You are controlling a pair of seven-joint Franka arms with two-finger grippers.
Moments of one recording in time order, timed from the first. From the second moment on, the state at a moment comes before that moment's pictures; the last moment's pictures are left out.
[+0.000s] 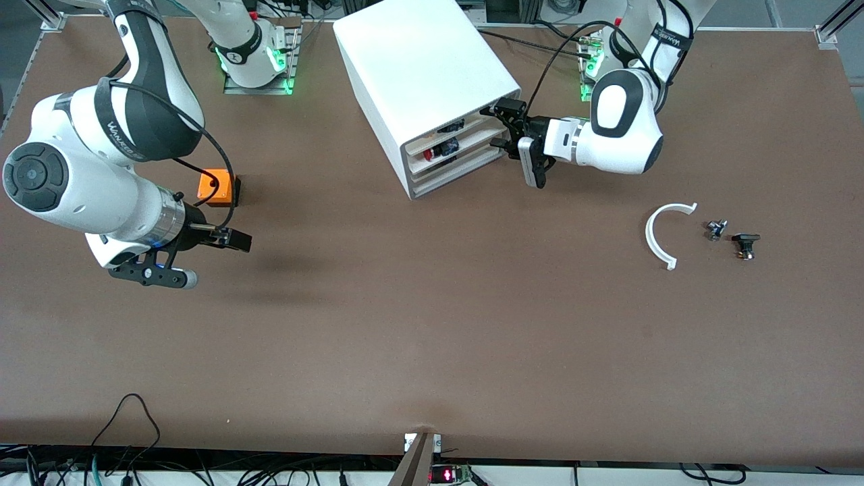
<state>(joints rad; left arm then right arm) -0.04 0.12 -0.41 -2.36 -1.22 1.92 0.96 0.12 0.38 0.12 -1.46 0.04 1.75 0.41</state>
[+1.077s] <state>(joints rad) -0.03 0.13 -0.45 -2.36 -1.24 1.93 1.05 0.30 0.49 0.13 -1.21 0.06 1.71 0.91</state>
